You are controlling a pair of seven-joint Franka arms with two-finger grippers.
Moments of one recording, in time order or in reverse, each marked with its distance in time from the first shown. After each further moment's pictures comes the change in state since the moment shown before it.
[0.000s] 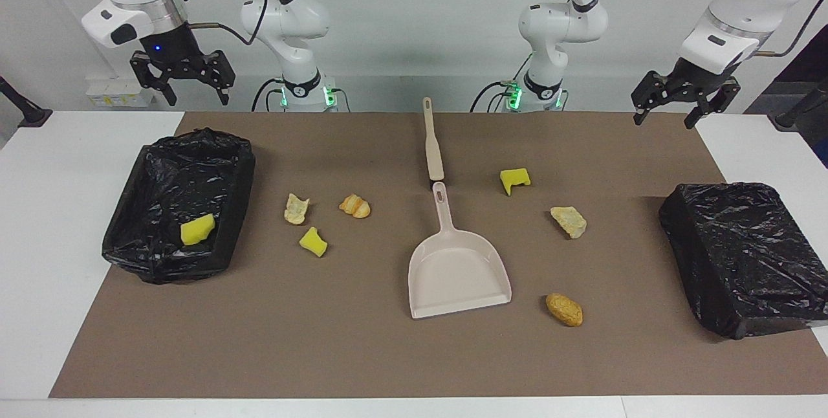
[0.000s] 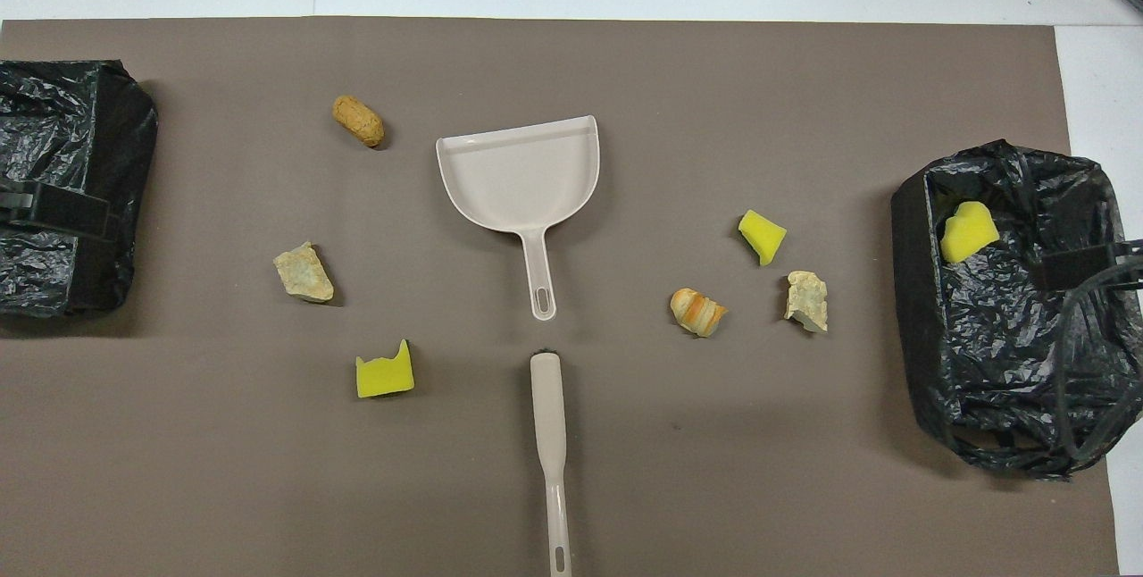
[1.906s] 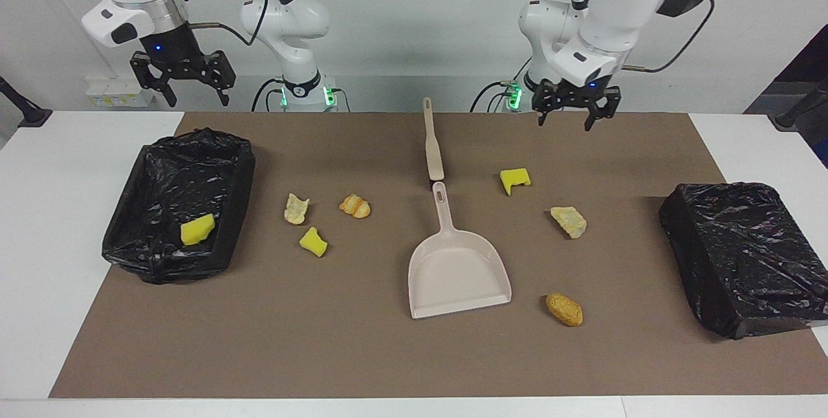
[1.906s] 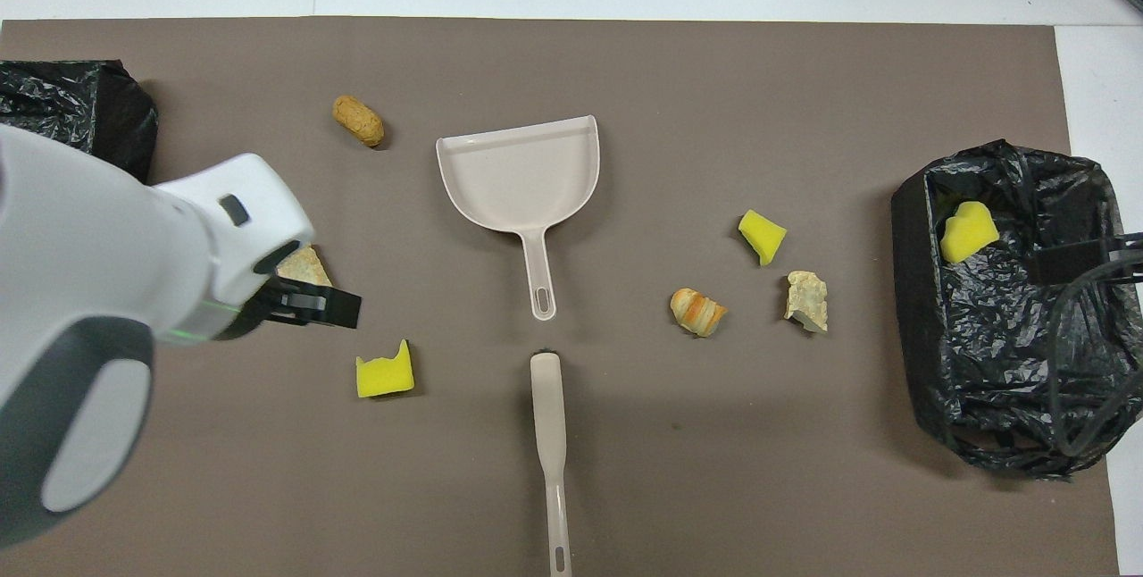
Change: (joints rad) left arm -0.342 -0.138 -0.038 -0.348 -0.003 0.164 -0.327; right arm 0.027 0.002 0.003 -0.001 0.001 0.029 -0.001
